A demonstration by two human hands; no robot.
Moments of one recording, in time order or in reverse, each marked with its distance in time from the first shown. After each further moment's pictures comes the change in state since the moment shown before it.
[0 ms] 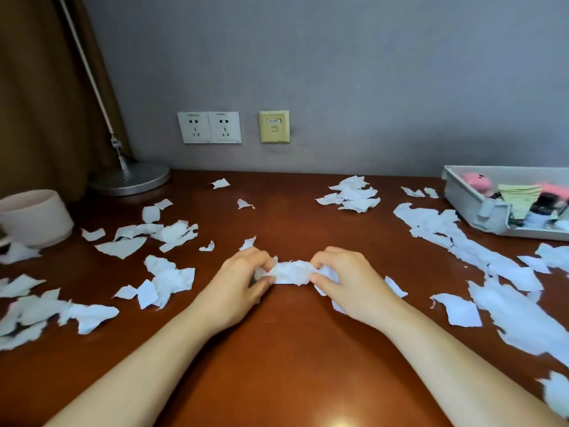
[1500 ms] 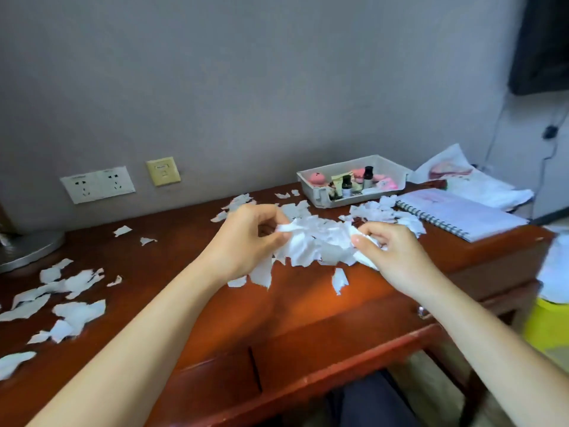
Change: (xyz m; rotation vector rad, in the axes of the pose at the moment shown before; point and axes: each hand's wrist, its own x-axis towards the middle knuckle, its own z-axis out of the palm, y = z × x) left_hand -0.031 0.220 -0.018 -0.250 -0.068 0.436; right_hand -0.226 0.018 -0.141 0.162 0.571 0.256
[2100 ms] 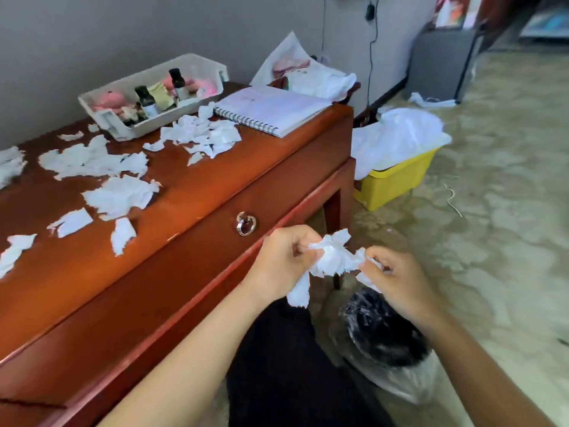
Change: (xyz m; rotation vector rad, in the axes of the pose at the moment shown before) left_hand -0.008 0.091 0.309 -0.450 -0.578 0.028; right_hand -0.227 0.176 -0.095 -0.041 0.303 0.565
